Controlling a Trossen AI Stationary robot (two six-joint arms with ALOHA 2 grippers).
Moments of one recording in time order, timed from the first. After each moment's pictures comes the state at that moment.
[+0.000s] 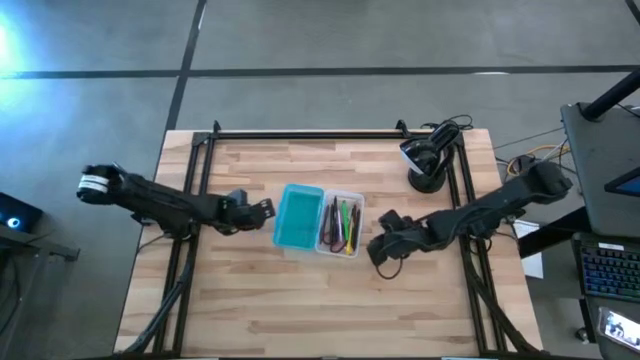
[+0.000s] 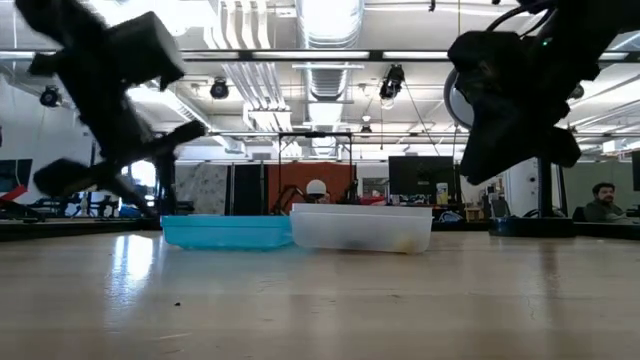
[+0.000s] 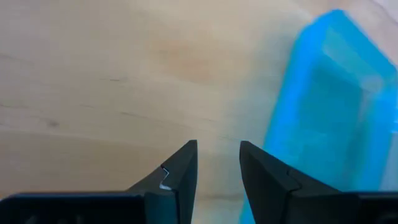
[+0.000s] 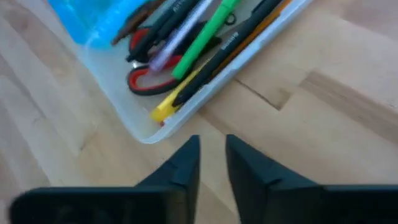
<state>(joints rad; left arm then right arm) -0.06 1.20 0.50 -0.40 -0.38 -1.82 0.33 1.39 0.71 -0.33 0.36 1.23</state>
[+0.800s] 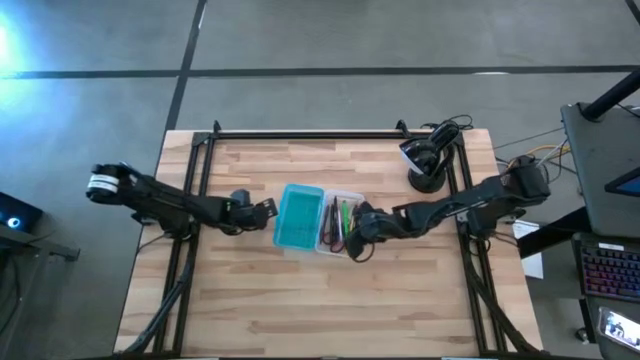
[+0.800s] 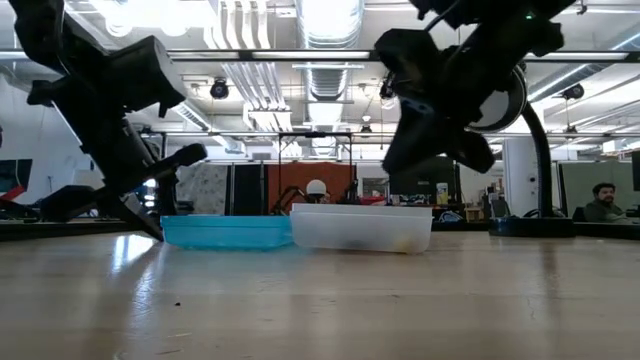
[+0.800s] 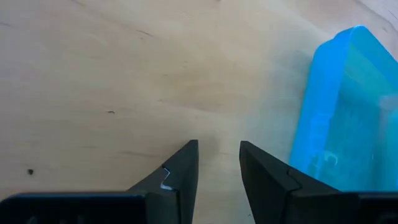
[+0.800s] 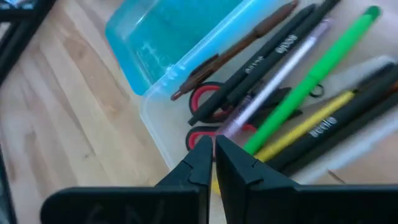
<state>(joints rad) -0.03 1.30 0.42 -0.21 -0.44 -1.78 0.17 1.56 0.84 -0.11 0.20 1.02</state>
